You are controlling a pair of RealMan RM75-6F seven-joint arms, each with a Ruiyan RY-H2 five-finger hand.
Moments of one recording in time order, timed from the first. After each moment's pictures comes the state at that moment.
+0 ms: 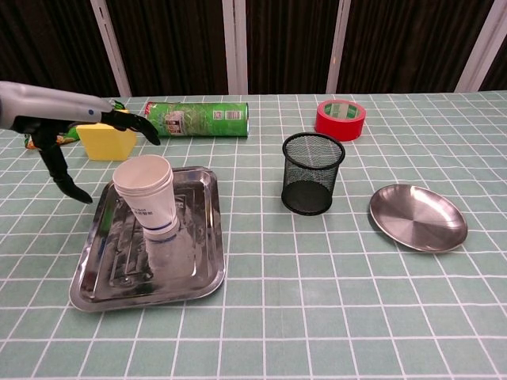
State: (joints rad) left arm -0.79 -1.18 -0.16 -1.58 1.39 0.59 -0.02; right arm 0.15 -1.11 0.00 -1.76 -1.16 1.53 -0.16
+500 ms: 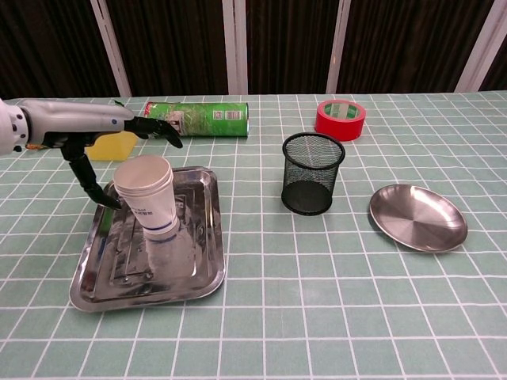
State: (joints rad) left arm -0.80 -1.29 -0.11 -1.49 1.47 0.71 -0.12; right arm 0.14 -1.12 0.04 -1.76 -1.18 1.48 -0.16
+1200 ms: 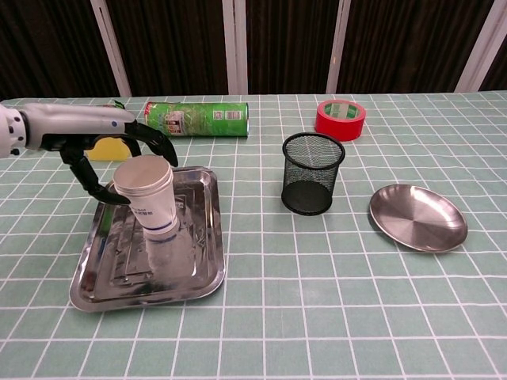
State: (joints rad) left arm -0.82 -1.28 -0.07 -1.50 1.50 0.73 -0.21; right arm 0.12 -1.12 0.08 -1.74 -1.15 1.41 -0.11
